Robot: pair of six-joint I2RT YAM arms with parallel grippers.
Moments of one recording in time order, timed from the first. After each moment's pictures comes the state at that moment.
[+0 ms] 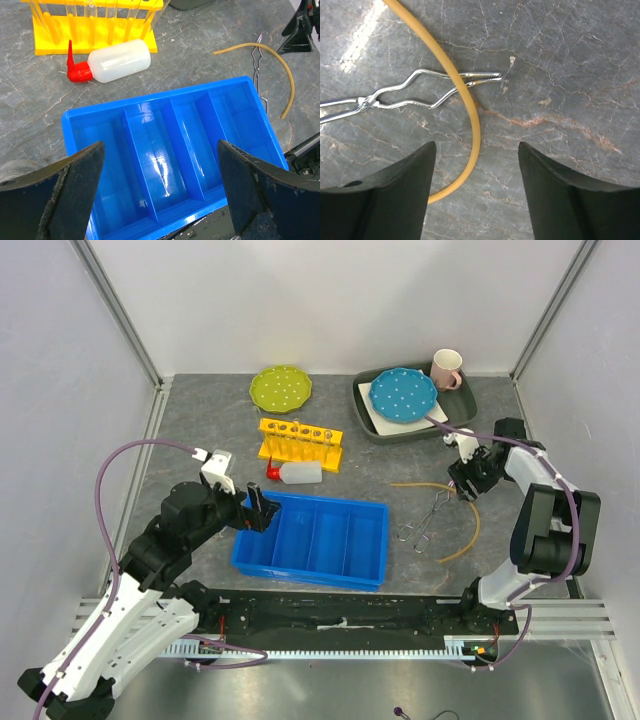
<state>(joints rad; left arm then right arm) -0.57 0.59 0.76 -0.56 0.01 -0.33 -0.22 1.60 1.04 -0.69 -0.34 -0.85</state>
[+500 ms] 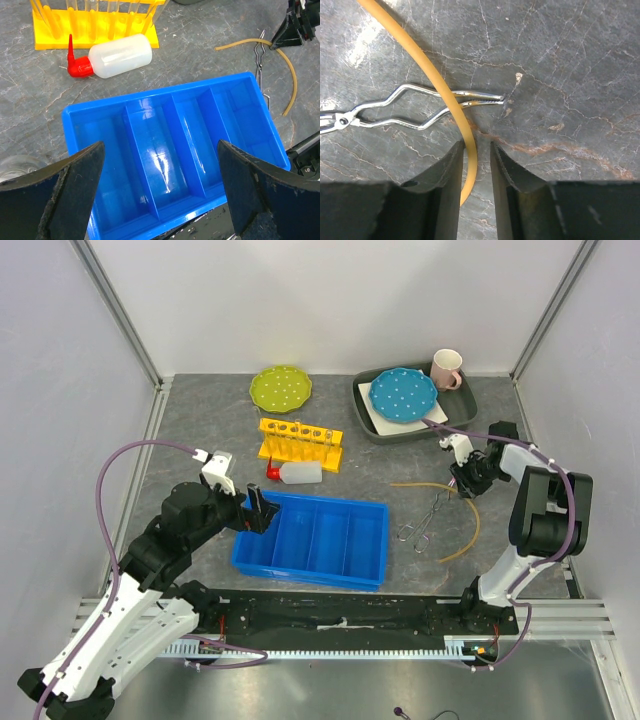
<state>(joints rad) -0.57 0.58 0.76 -0.58 0.01 -0.33 -0.21 1.74 1.05 -0.62 -0.35 -0.87</state>
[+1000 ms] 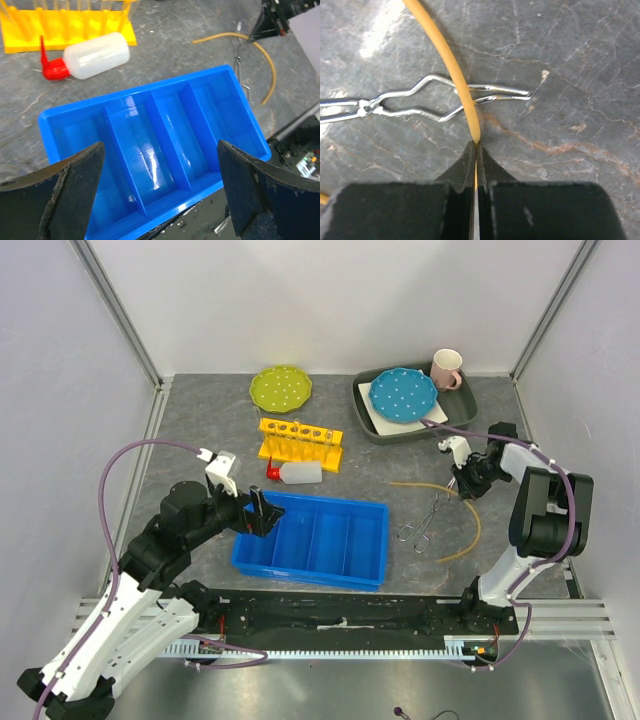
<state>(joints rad) -0.57 0.59 0.77 -0.57 0.08 -0.33 -0.21 1.74 1.06 -0.67 -0.39 -0.91</state>
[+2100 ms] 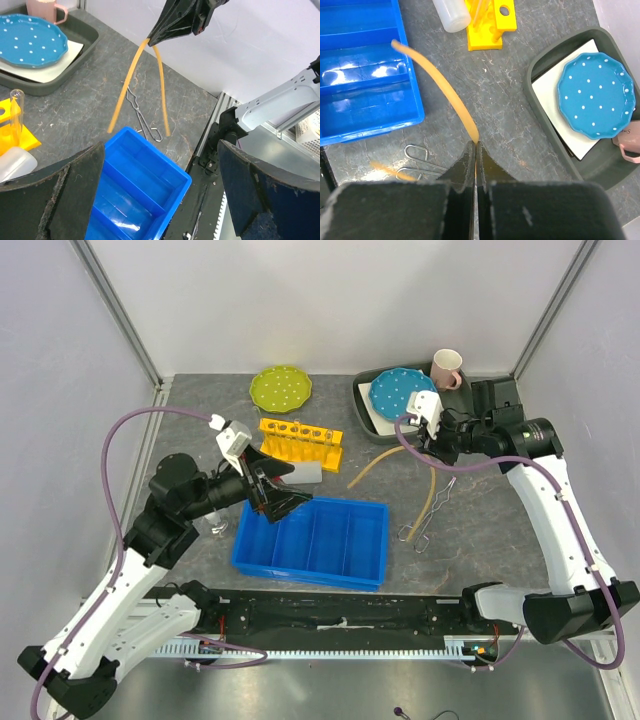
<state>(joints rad) -0.57 0.77 0.93 -0.18 0.56 -0.34 0.21 1.26 1.49 -1.03 -0.61 -0.86</state>
